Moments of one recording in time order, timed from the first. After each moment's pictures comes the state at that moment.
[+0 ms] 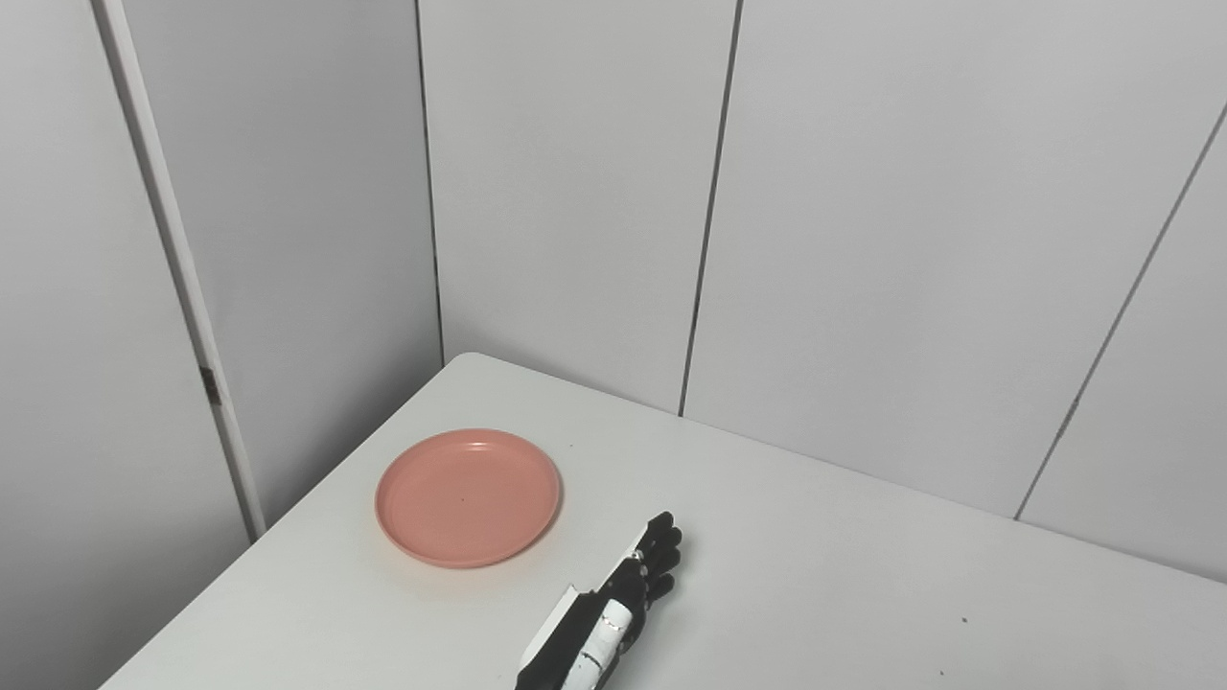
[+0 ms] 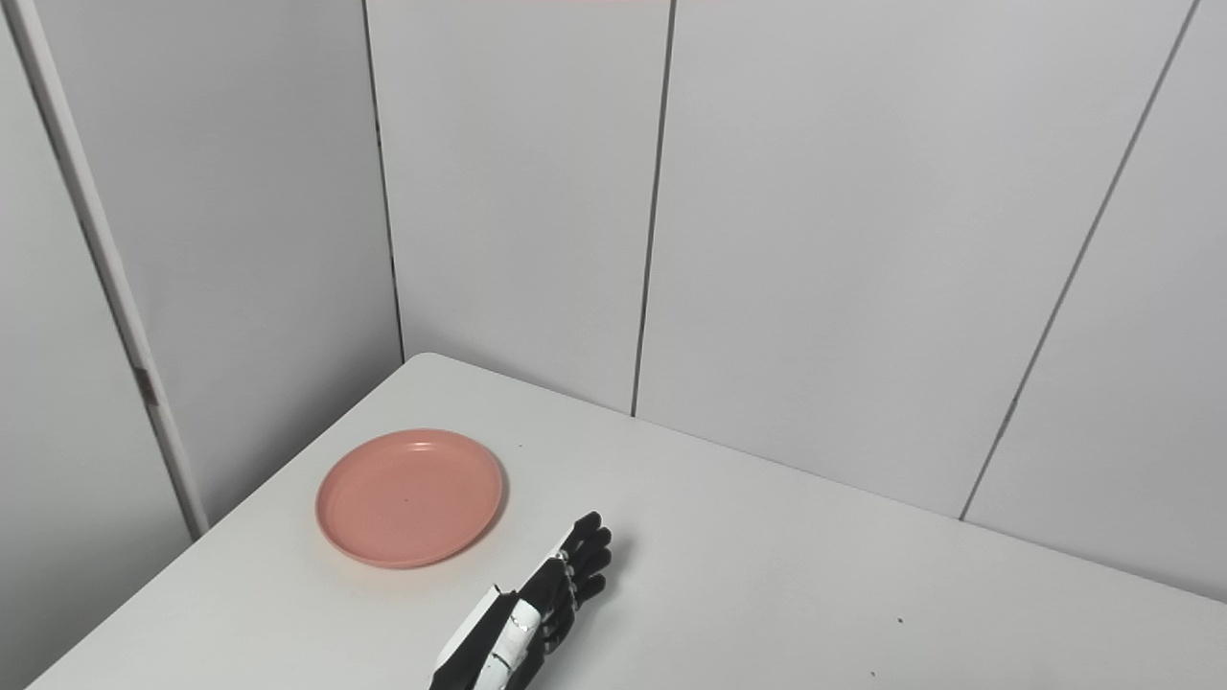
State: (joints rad) left arm 0.04 0.05 -0.04 -0.16 -0.11 -0.12 -0.17; right arm 0.05 -0.15 -0.06 -0.08 0.17 -0.11 0.17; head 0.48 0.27
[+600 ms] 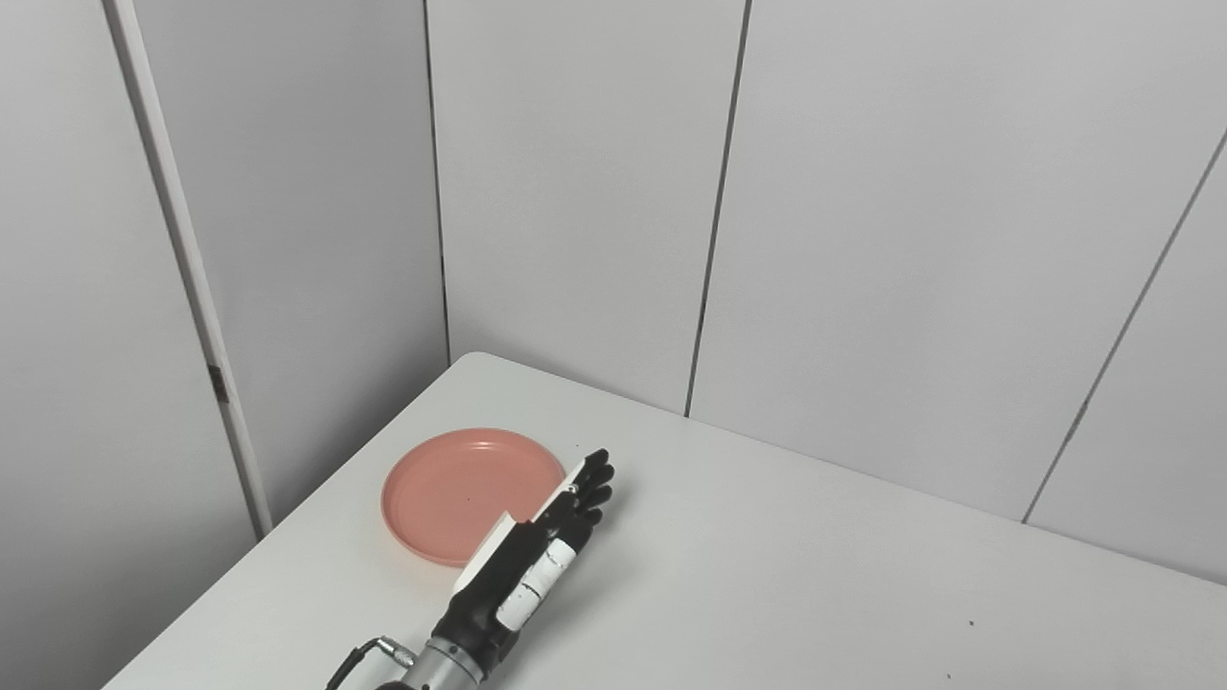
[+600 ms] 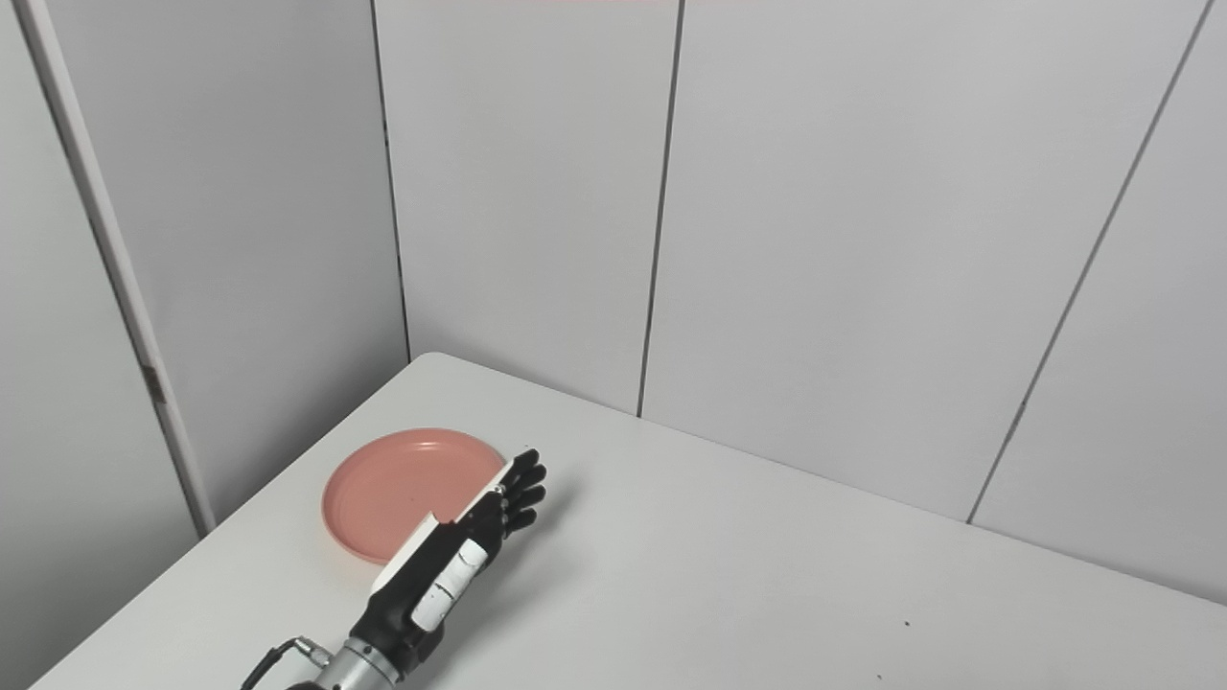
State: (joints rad) left arm -0.03 0.21 0.09 -0.22 -0.06 -0.06 -0.15; right arm 0.05 -0.15 -0.06 -0.08 0.15 -0.11 0.16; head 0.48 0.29
